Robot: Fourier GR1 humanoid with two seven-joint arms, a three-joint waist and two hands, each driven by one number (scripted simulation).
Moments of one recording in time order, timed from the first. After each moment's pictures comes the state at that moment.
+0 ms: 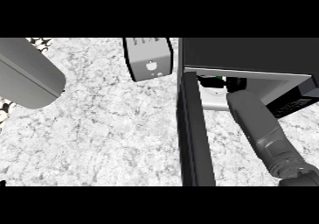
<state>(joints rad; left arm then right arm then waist) 0.76 0.19 0.10 -2.06 0.30 -0.25 -0.49 -0.97 -0.14 -0.15 -0.21 0.19 -0.66 -0.76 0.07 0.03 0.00</state>
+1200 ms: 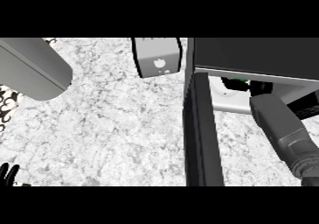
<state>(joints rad) 0.64 0.20 0.10 -1.99 0.29 -0.26 -0.45 -0.96 -0.27 -0.20 -0.09 0.21 -0.73 -0.74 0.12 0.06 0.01</state>
